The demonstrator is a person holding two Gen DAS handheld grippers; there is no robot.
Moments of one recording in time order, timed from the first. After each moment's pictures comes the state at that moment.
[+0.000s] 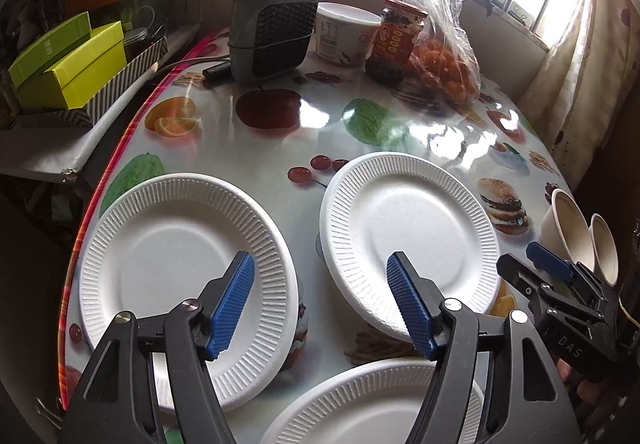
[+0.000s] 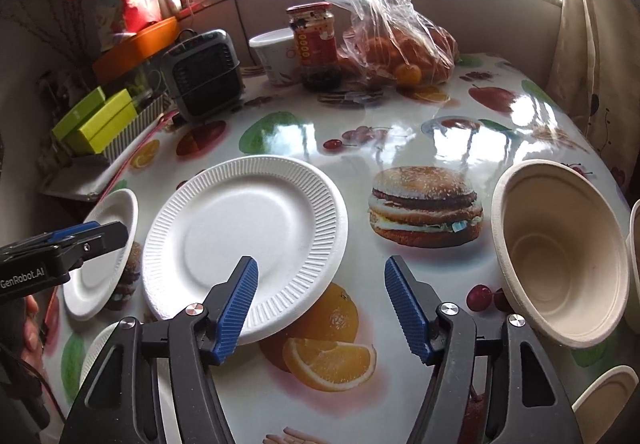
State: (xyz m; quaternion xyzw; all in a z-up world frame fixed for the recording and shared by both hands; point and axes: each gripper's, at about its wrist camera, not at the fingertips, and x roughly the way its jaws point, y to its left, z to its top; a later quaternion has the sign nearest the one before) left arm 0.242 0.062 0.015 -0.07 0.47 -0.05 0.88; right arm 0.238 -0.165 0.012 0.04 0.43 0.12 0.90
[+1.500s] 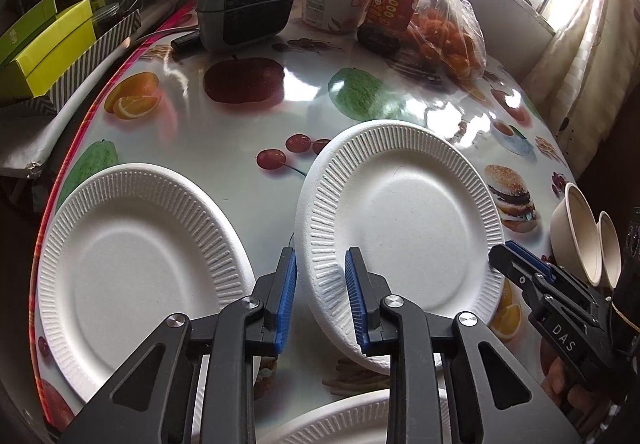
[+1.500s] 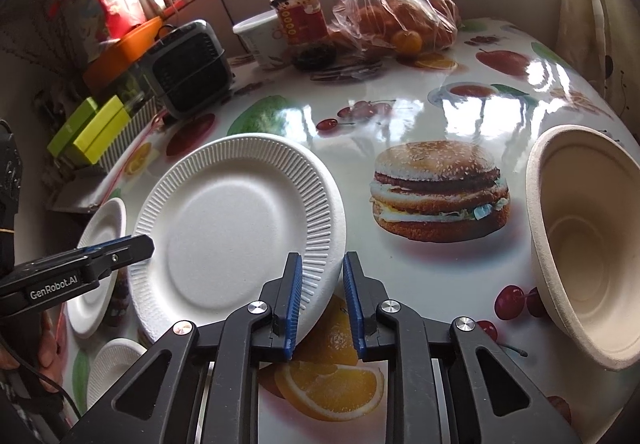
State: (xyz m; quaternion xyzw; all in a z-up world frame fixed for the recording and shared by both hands) left arm 0.272 0.047 -0.009 -0.07 0.51 -0.07 0.86; right arm 0.261 -0.172 -0.011 0.08 0.45 0.13 0.88
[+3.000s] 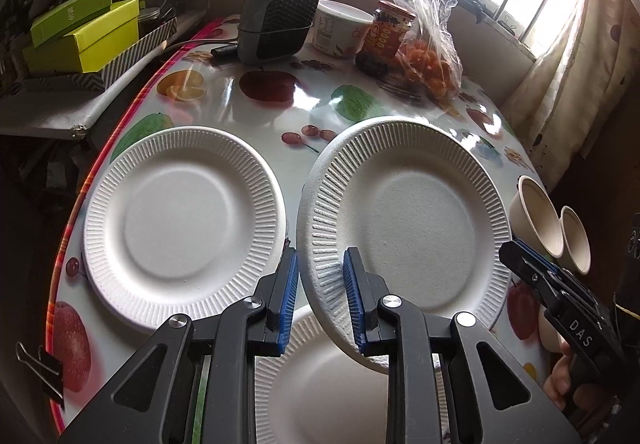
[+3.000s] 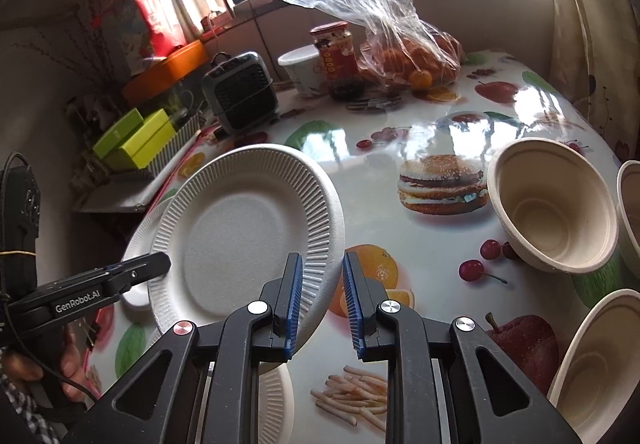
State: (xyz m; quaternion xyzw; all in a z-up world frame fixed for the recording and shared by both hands) left arm 0.189 0.070 0.026 -0.11 0.47 -0.06 0.87; right arm 0.184 -0.161 0.043 0.09 0.41 0.15 0.90
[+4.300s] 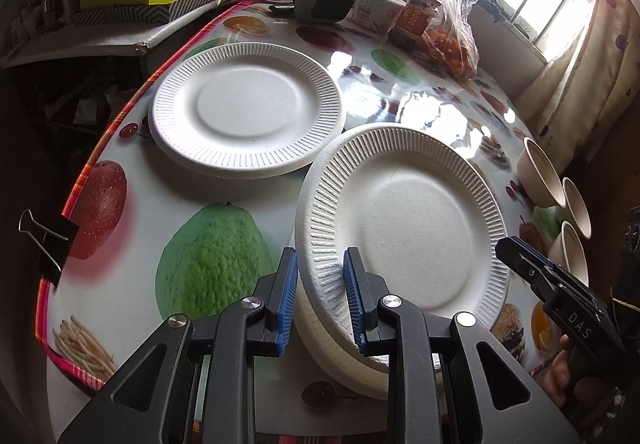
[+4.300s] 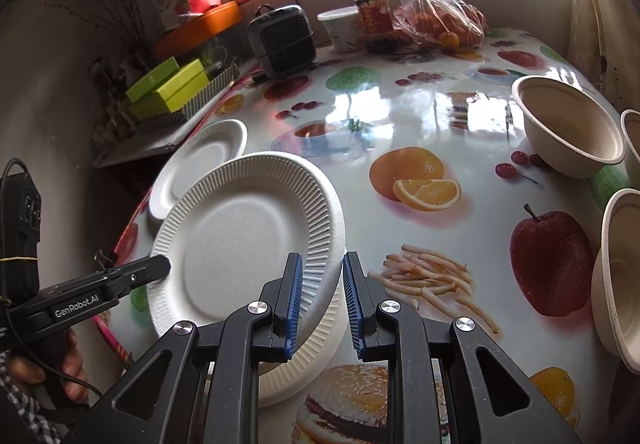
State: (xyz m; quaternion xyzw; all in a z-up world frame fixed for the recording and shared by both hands) left arm 0.094 0.098 -0.007 -0.15 0.48 -0.03 0.87; right arm 0.113 -0.137 0.020 0.07 0.44 0.20 0.87
